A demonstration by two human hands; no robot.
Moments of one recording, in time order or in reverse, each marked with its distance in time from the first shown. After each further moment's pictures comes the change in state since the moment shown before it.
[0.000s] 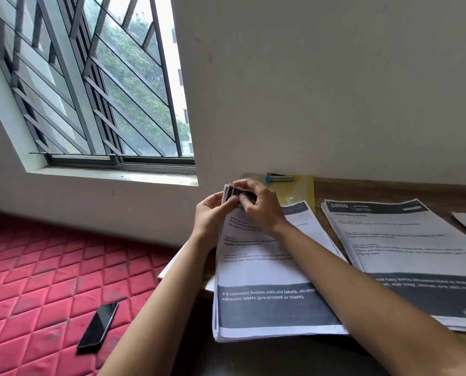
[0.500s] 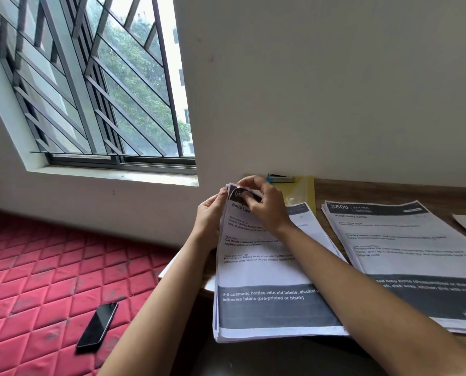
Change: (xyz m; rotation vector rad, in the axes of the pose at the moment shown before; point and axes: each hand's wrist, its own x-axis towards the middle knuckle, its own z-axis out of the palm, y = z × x) left_hand -0.008 0.011 0.010 -0.060 0.076 -0.079; right_hand -0.002 -0.004 -0.009 0.053 0.069 -0.028
